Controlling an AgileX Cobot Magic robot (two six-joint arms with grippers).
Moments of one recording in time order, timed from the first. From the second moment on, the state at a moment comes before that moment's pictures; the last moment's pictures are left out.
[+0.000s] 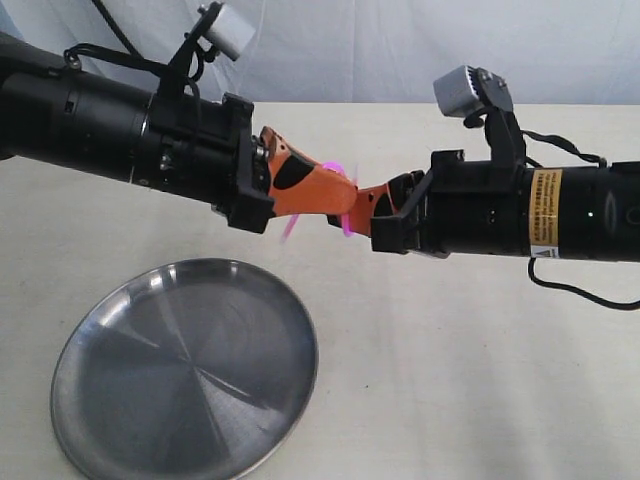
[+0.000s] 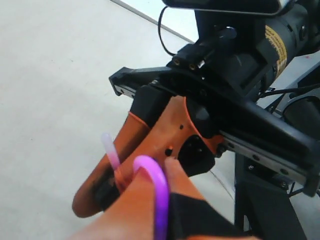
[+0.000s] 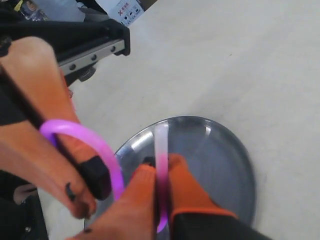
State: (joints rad) left arm -0.47 1.53 -0.96 -1.45 0.93 1.48; right arm 0.29 1.43 -0.62 -1.30 -0.75 1.39
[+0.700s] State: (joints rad) left arm -0.47 1.53 -0.96 -1.41 0.92 1.38; right arm 0.28 1.43 -0.63 -1.37 -0.79 1.41
